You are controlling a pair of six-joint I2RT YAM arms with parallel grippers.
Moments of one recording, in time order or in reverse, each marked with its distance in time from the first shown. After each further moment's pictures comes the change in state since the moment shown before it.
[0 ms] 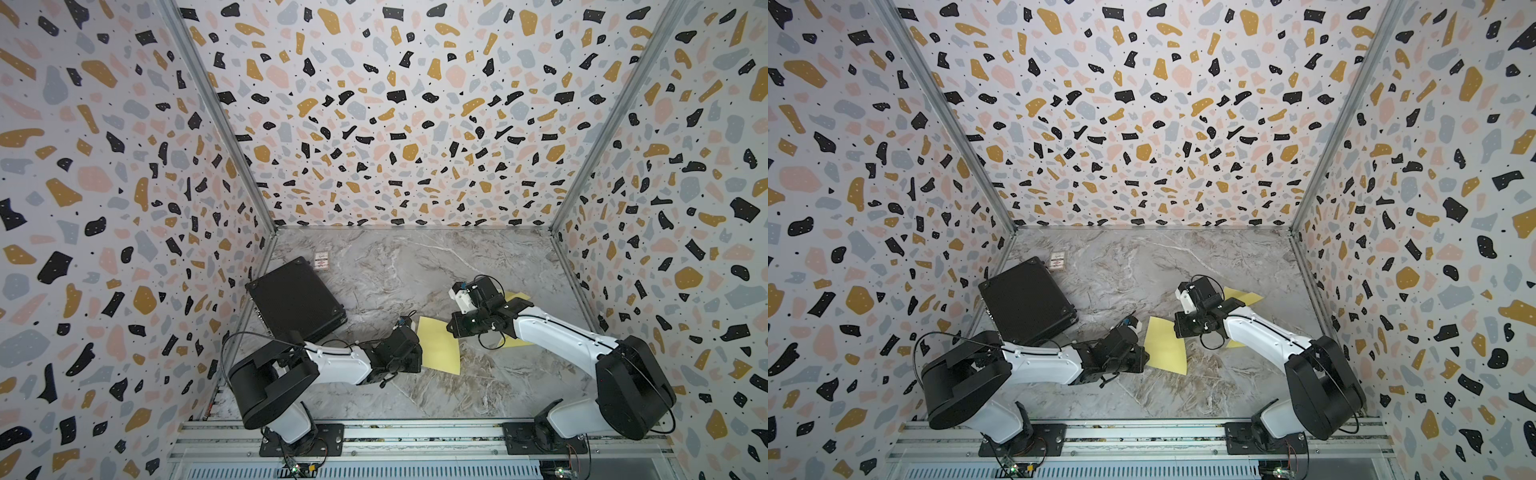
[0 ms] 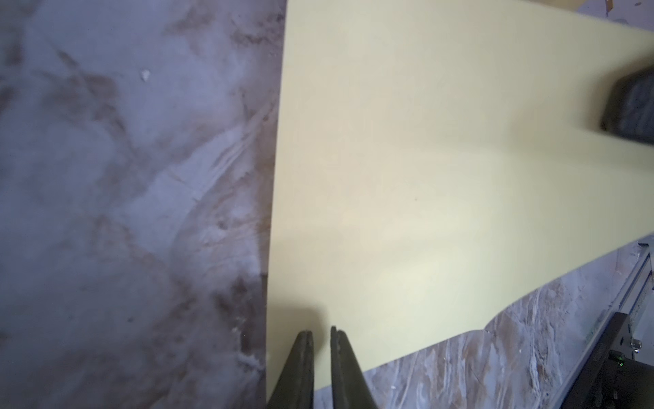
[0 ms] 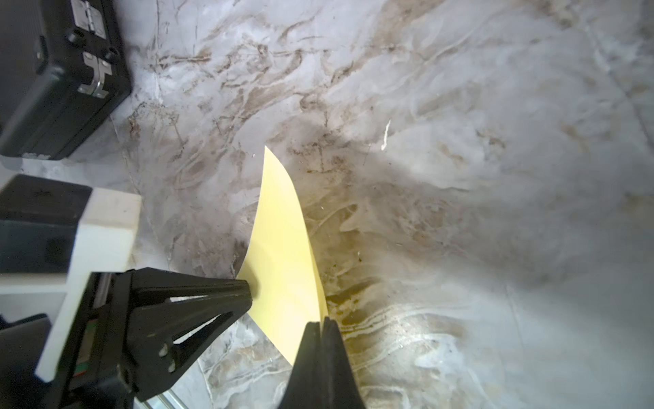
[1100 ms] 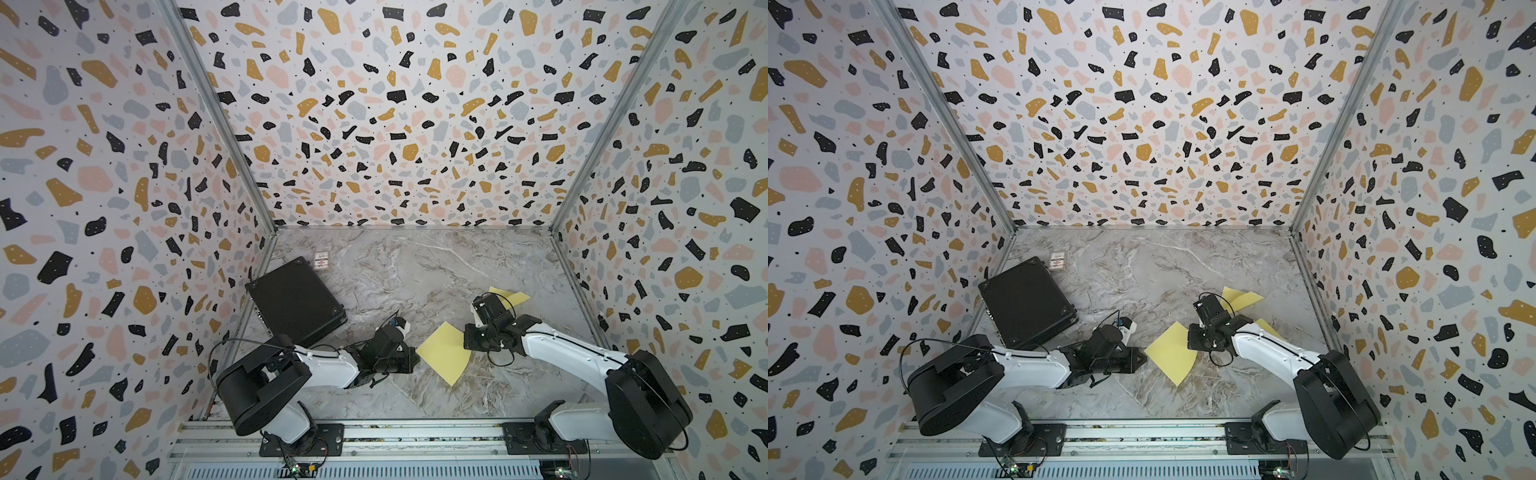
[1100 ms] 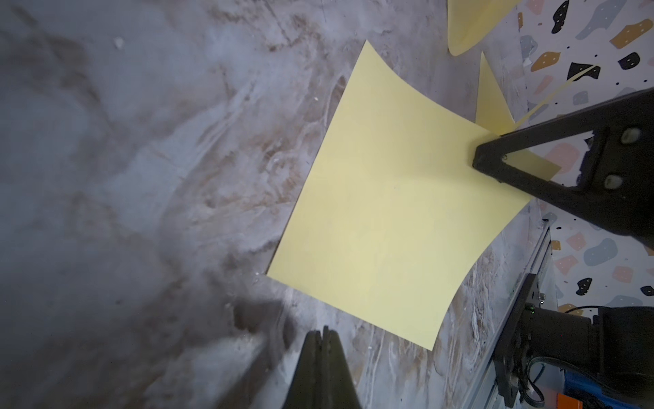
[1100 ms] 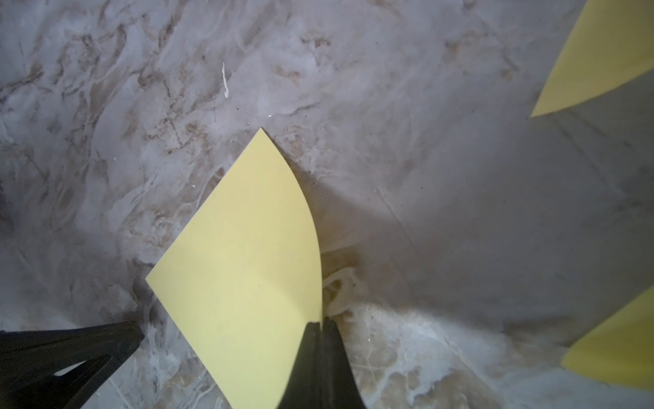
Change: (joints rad) left arm 0.093 -0.055 -0.109 0.172 0.206 0.016; right arm -0.001 -0.103 -0.190 0.028 0.185 0.230
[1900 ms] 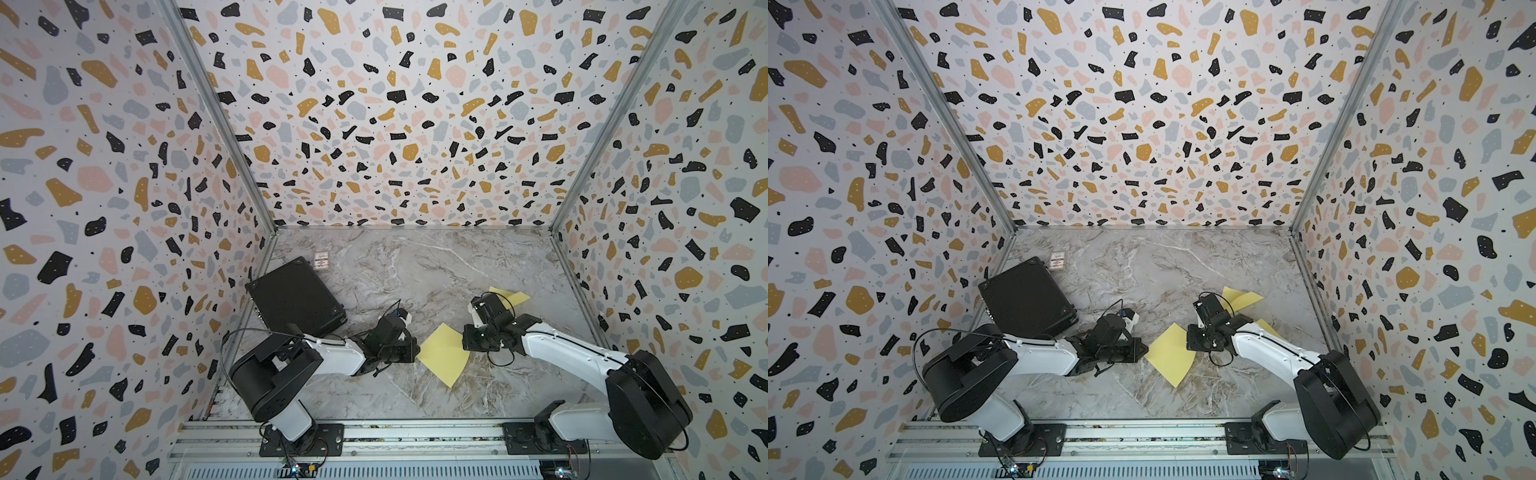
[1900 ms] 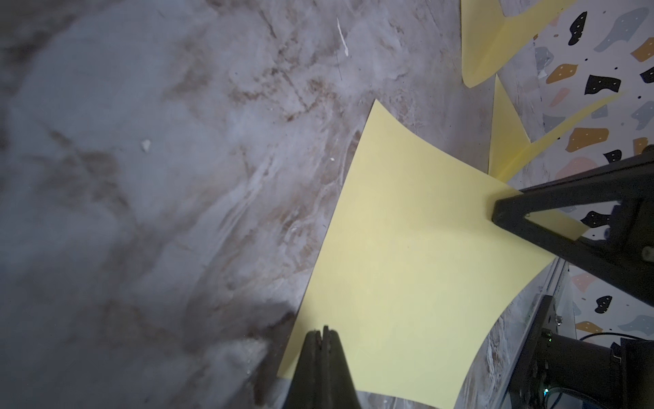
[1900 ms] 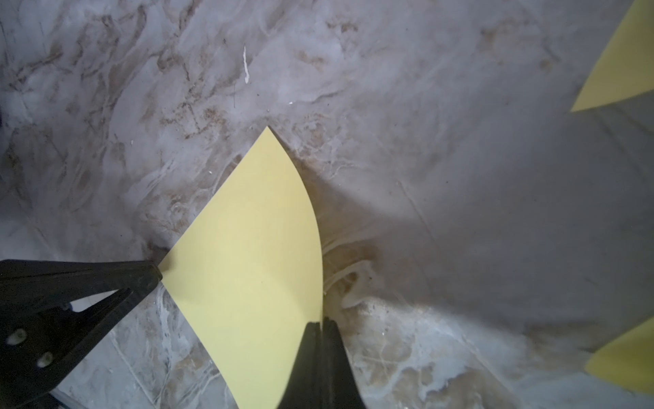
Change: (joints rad) left arm 0.058 0.094 0.092 -0.032 0.027 0.060; right arm 0.000 0.000 0.007 -0.009 -0.047 -0.023
